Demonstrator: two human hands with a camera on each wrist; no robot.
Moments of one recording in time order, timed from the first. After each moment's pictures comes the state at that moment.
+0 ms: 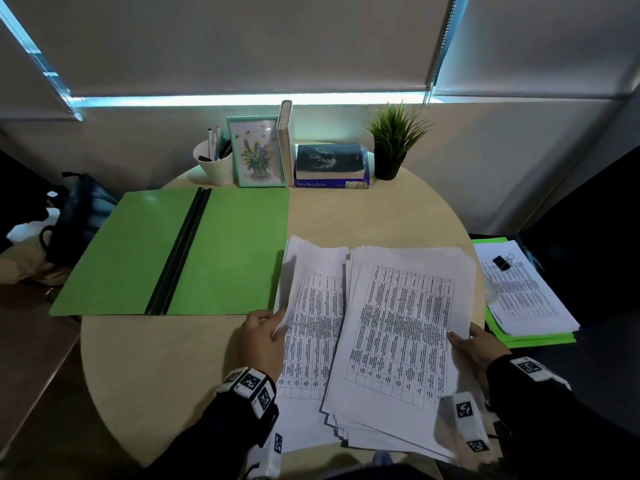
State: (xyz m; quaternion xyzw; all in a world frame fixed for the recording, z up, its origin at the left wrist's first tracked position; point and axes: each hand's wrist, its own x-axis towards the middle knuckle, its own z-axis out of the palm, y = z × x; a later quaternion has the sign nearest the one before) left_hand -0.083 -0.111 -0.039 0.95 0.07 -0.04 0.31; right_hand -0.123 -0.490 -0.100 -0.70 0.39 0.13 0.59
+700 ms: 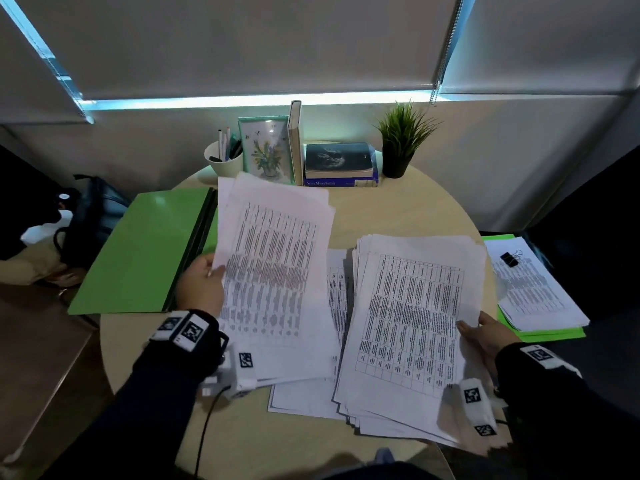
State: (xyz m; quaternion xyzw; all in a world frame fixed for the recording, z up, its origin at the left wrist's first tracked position) left_hand -0.026 -0.044 0.062 0.87 0.19 0.02 0.44; right_hand -0.117 -0.462 -0.073 -0.63 0.43 0.07 0.64
